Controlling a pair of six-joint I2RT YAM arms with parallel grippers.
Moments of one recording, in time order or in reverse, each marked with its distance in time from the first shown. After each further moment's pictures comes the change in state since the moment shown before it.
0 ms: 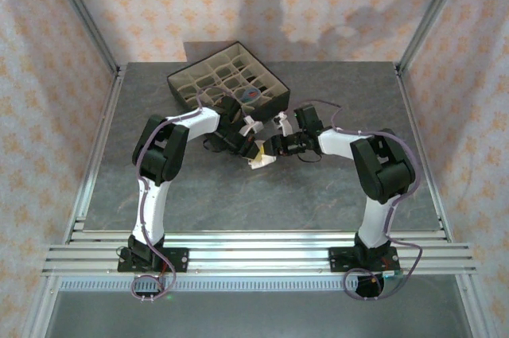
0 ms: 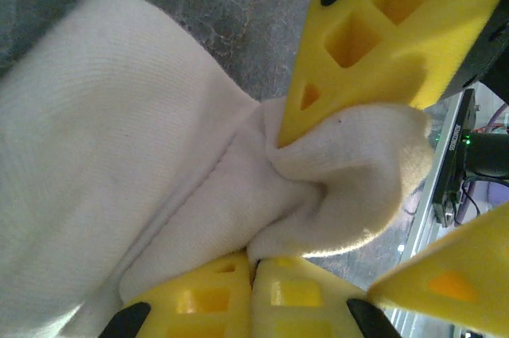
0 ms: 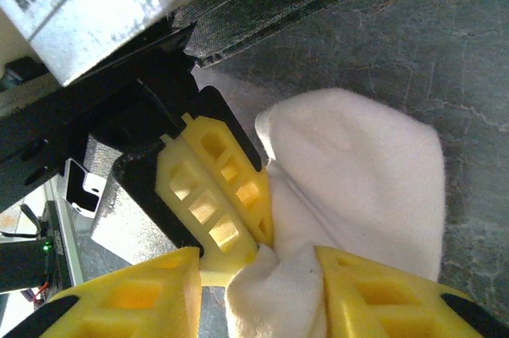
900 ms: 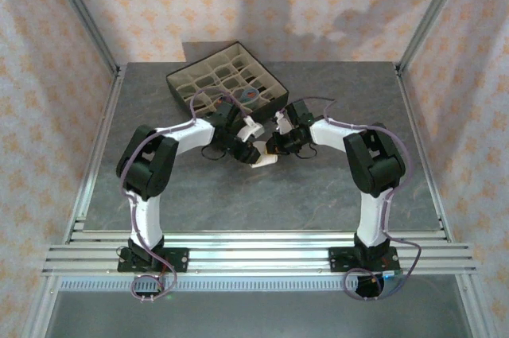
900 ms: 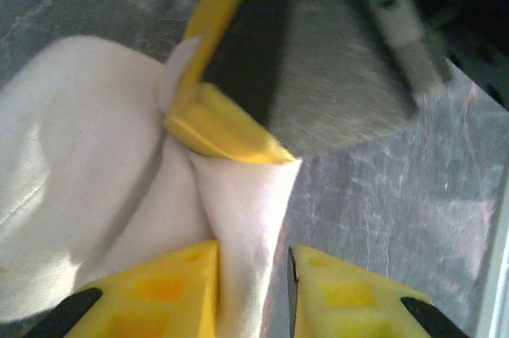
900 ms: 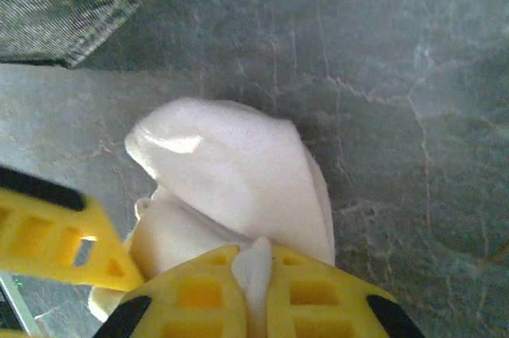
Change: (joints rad) left arm -0.068 -0.253 -0.270 0.283 -0.174 0.058; right arm 0.029 0.090 0.190 -0.332 0.217 0.050
